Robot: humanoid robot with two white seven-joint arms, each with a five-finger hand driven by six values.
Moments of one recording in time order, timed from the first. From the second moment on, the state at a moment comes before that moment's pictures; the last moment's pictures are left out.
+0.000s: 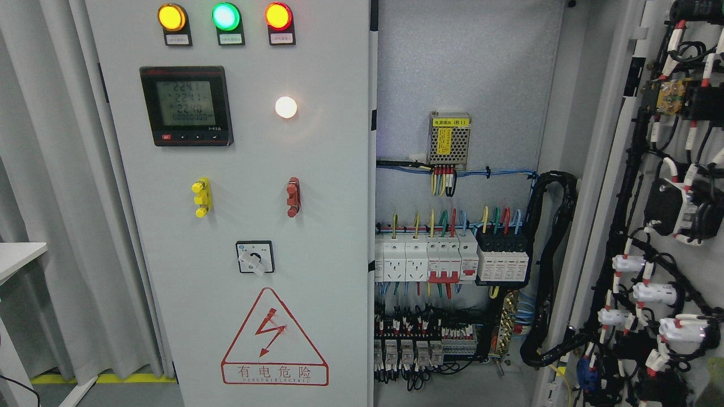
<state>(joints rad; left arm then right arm) -0.15 0.19 -0.57 -0.90 0.36 -0.16 -0.44 0.04 0.00 -0.02 -0.14 0.00 0.04 0.03</state>
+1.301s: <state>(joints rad) -0.10 0.05 -0.21 -0.01 0.25 -0.15 -0.27 0.48 -0.09 0.29 -1.29 0.00 0.02 0.02</state>
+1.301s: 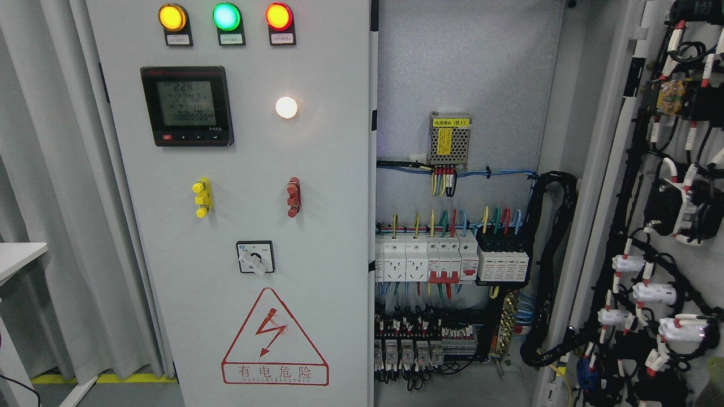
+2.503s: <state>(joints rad) -0.10 0.06 -0.17 0.10 0.24 -0.17 -0.13 0.39 -0.12 0.32 -1.93 0.00 -0.25 0.02</state>
